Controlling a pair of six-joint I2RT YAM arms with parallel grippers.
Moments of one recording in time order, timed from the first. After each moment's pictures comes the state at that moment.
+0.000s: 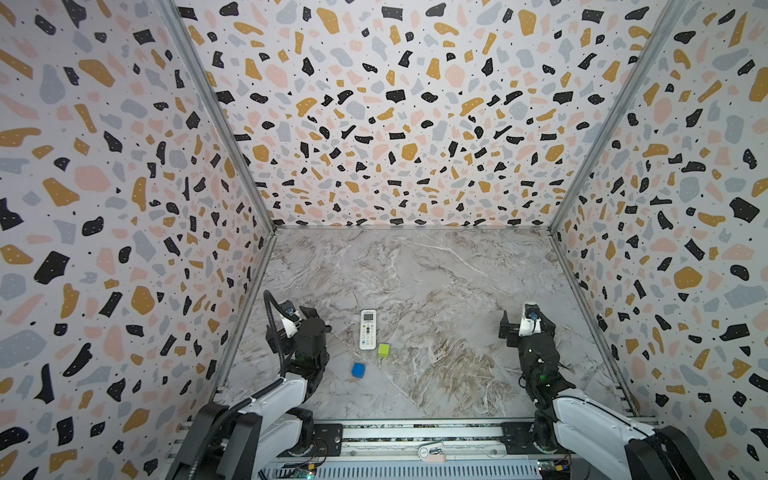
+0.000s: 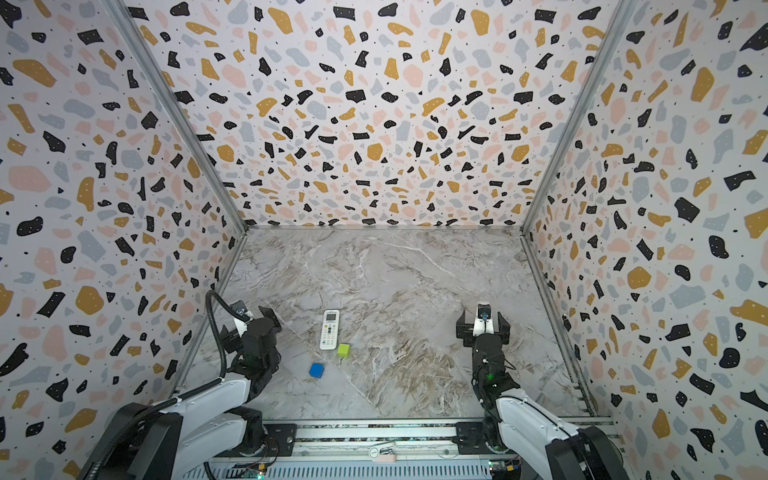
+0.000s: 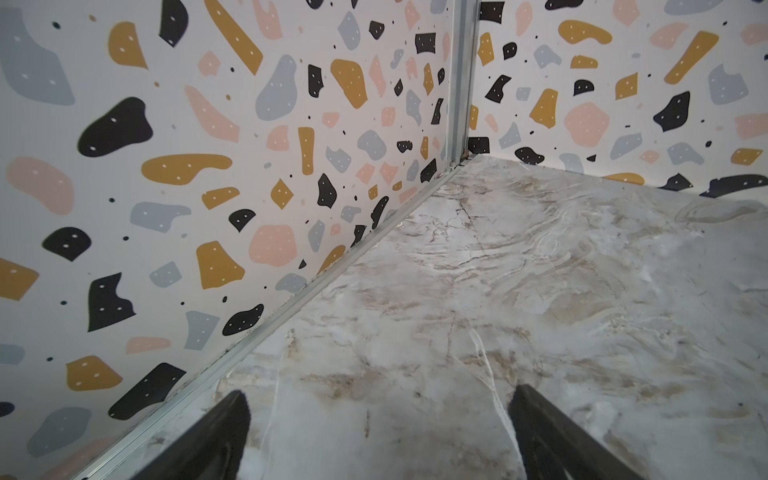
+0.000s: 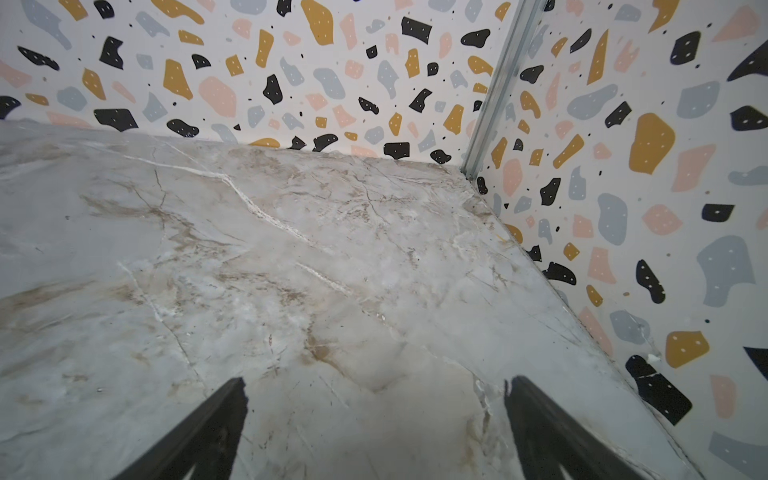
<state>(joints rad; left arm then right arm) -0.23 1.11 0.15 0.61 -0.90 -0.20 0.34 0.94 0.02 0.71 0.47 -0.07</state>
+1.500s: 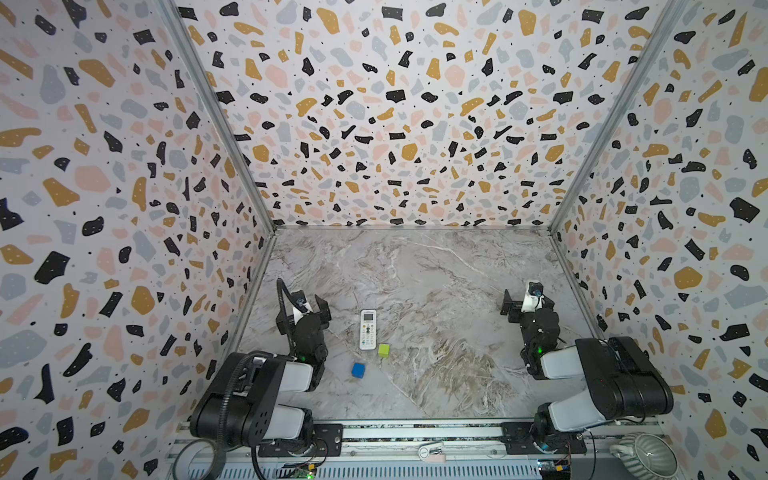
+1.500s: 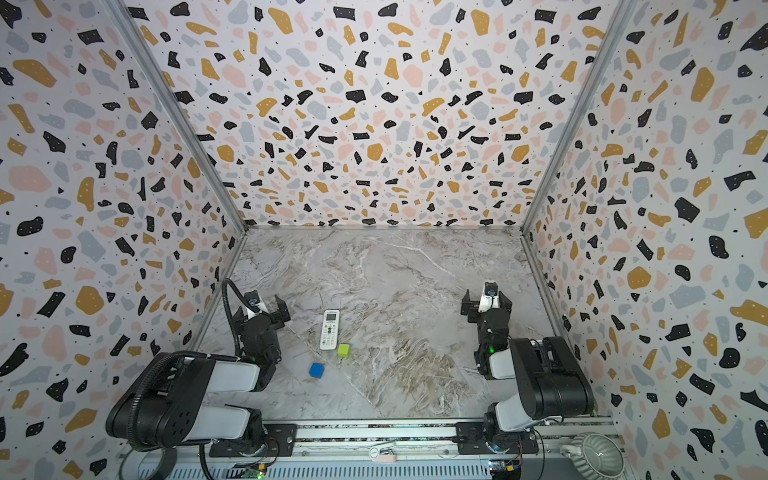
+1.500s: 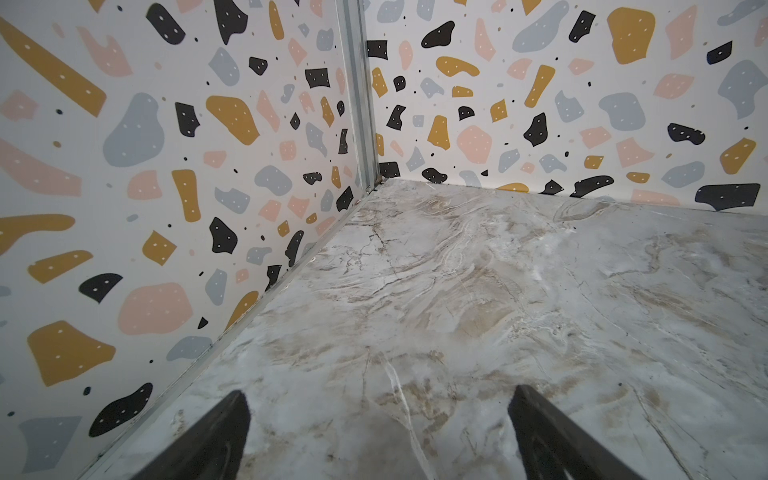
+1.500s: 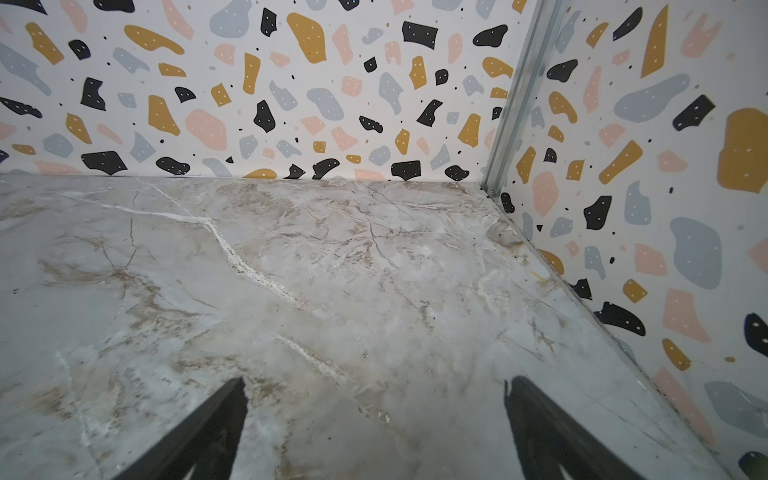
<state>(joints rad) -0.16 1.39 0.15 1.06 -0.61 -0.03 0.09 1.49 0.21 1.13 0.18 -0.05</state>
